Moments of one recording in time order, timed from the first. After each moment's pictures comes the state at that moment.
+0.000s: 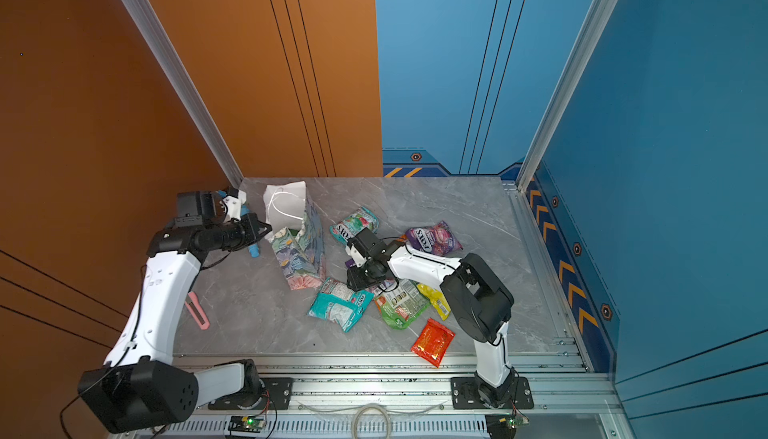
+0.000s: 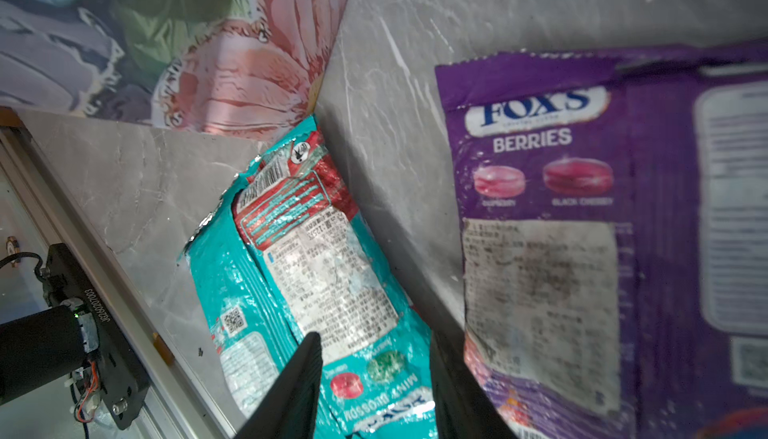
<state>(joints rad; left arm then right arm) 0.16 1.24 1.26 -0.84 0.51 -0.28 0.81 1.92 1.33 -0.48 -0.30 0.36</state>
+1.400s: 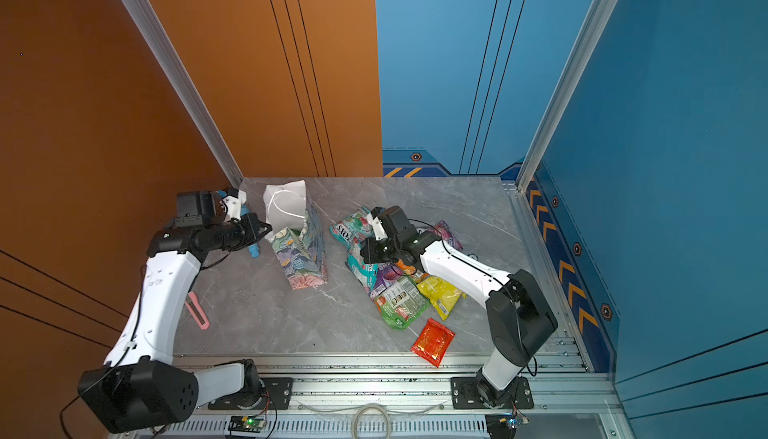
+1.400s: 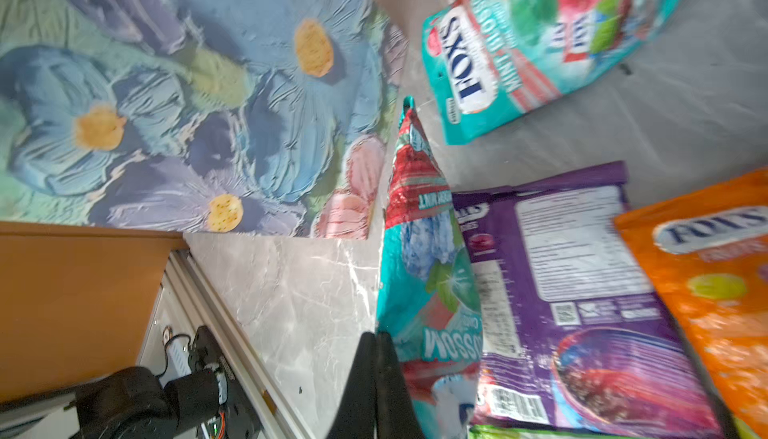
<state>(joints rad) 0.16 1.24 1.26 -0.84 0.51 -0.28 0.65 1.64 1.20 -0.31 -0.33 0.57</state>
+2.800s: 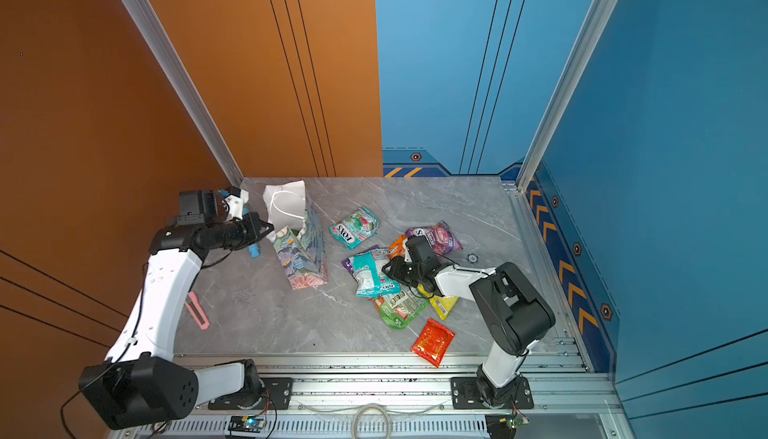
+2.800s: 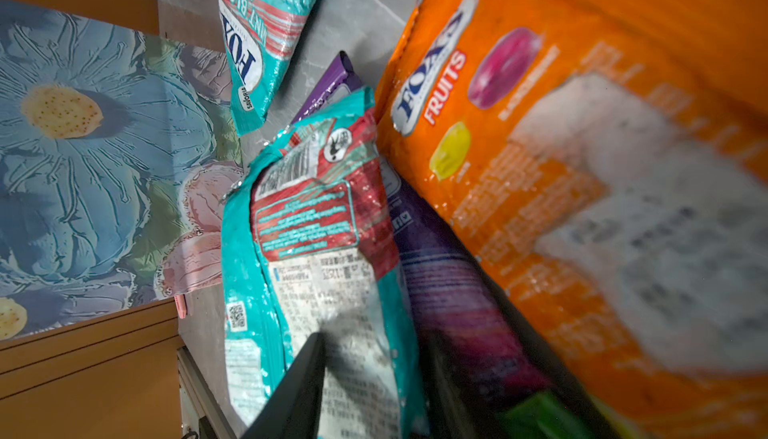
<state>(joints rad) 0.16 1.26 1.27 -0.84 0.53 -0.28 0.54 1.70 0.77 0.17 -0.36 0.87</state>
